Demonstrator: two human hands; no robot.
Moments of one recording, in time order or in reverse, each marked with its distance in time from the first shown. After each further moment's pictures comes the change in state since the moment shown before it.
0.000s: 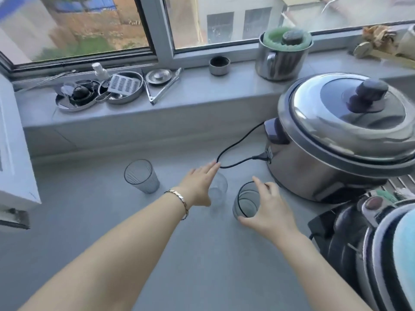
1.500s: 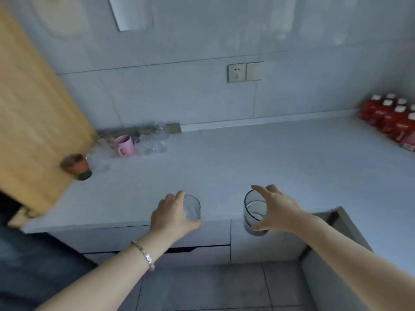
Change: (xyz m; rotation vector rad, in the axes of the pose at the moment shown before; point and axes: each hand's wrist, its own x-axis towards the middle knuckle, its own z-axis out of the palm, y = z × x) left_hand -0.880 0.087 0.372 -0.735 0.824 -1.963; right_hand -0.623 -0.317 0.299 -0.705 -0.698 -1.669
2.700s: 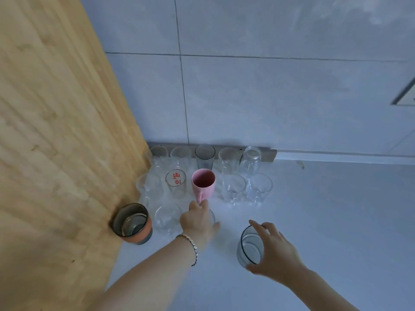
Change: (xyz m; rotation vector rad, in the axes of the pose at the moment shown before) left_hand 0.426 -0.323 -0.069 0.270 -0.172 -0.048; right_hand 0.398 -0.351 0.100 0.009 -0.092 -0.002
